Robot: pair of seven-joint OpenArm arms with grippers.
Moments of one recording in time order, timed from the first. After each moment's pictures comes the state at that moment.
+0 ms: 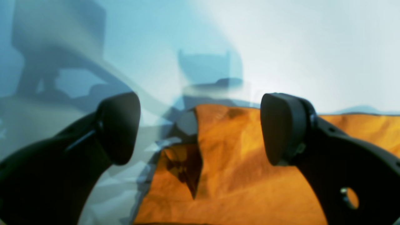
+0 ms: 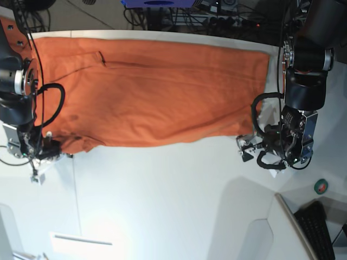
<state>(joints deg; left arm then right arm) -24.9 -19.2 4.0 42.7 -31.4 1.8 56.8 33.2 15.4 7.3 17.5 9.5 14.3 -23.4</state>
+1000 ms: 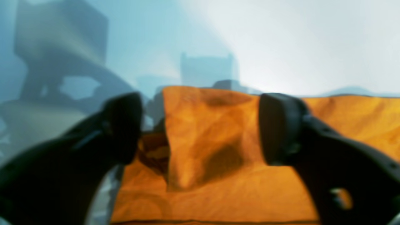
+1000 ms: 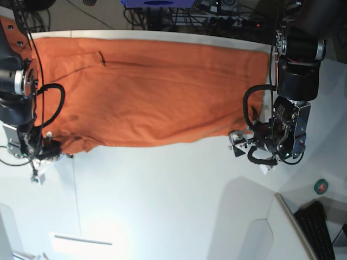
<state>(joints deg) -20.8 -17.0 3.5 50.2 -31.0 2.1 58.8 33.2 15.4 7.3 17.5 9.5 14.3 -23.4</state>
